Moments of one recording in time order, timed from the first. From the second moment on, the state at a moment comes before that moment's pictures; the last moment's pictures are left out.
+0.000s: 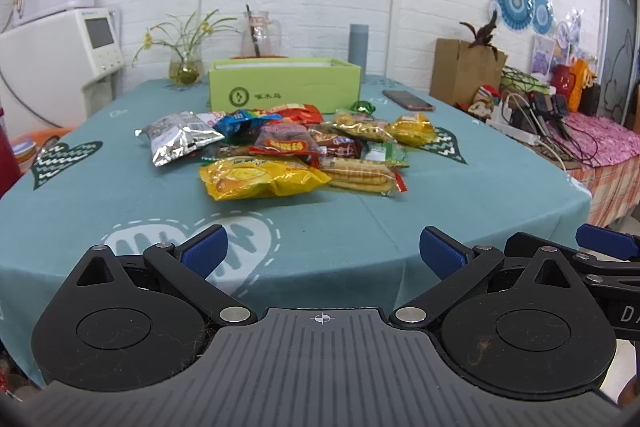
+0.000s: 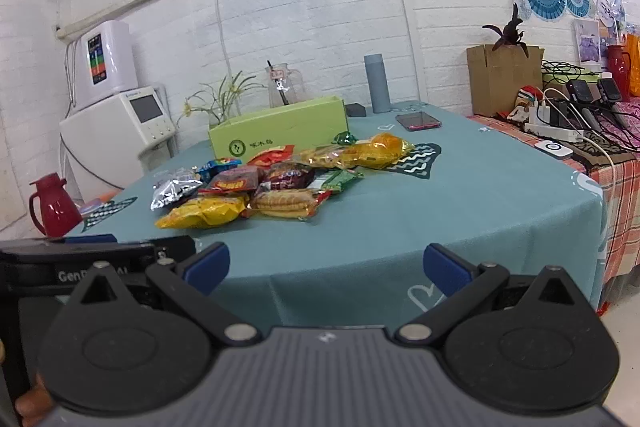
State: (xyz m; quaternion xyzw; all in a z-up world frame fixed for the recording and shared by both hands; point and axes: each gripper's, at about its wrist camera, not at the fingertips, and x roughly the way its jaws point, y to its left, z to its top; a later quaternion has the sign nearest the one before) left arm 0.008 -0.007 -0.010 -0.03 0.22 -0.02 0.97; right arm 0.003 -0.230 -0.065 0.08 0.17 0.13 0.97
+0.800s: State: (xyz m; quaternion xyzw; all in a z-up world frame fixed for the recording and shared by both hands) left arm 0.010 -0.010 -0.017 -0.02 0.23 -0.02 0.97; right arm 0.006 -0.228 -0.069 0.08 0.18 0.13 0.97
